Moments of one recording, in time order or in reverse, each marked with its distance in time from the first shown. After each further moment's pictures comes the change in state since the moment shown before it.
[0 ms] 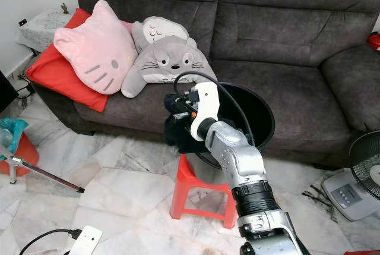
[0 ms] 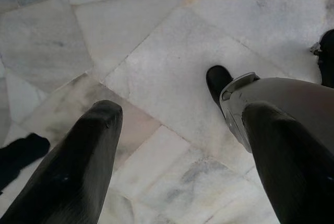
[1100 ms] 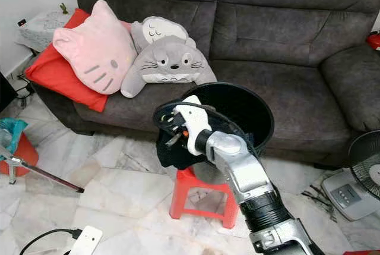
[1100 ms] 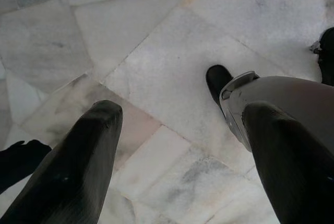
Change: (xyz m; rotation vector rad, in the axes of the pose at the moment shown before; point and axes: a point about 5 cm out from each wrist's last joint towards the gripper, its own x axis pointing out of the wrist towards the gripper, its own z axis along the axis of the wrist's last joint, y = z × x) left arm 0.000 -0.001 0.000 0.010 0.000 -0.003; right arm -0.014 0.012 -0.008 -0.288 0.066 0.205
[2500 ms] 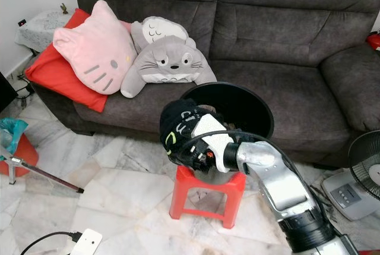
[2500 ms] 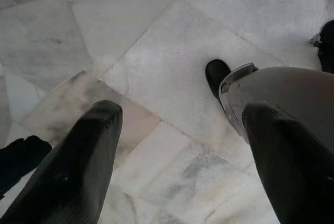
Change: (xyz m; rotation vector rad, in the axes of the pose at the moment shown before) left arm -0.001 -0.002 -0.005 0.011 0.014 -0.006; right arm -0.055 -0.003 -0.014 -0.236 0.115 0.189
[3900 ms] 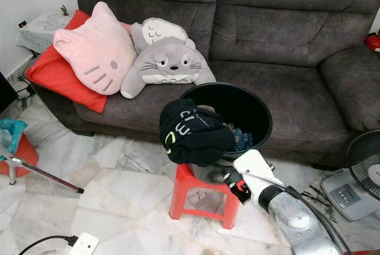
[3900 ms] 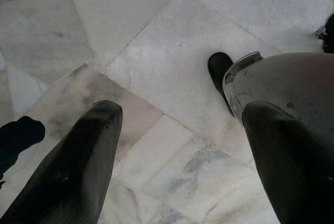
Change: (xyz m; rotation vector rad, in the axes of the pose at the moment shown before) left arm -0.002 0.003 -0.010 0.004 0.018 0.005; right arm -0.063 0.031 -0.058 -0.109 0.258 -0.571
